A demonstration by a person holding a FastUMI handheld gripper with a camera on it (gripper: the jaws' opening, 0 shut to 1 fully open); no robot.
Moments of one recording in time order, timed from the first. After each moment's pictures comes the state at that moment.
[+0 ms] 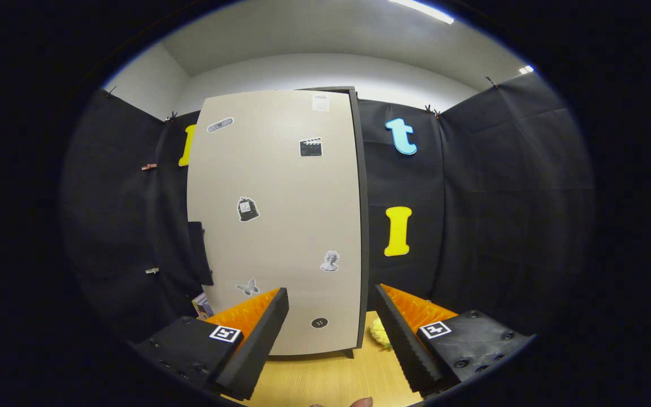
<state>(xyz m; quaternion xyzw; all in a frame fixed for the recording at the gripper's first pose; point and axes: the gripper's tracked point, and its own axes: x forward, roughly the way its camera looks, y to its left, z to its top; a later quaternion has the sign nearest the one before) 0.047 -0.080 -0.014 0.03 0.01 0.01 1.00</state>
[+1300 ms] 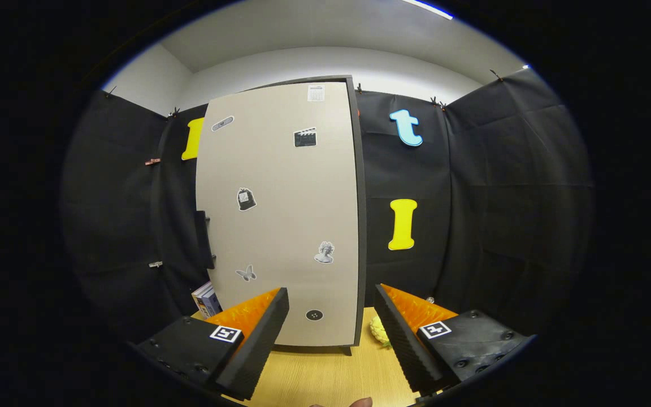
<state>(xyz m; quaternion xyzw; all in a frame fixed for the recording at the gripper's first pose) 0.059 -0.095 -0.027 0.03 0.03 0.03 1.00</state>
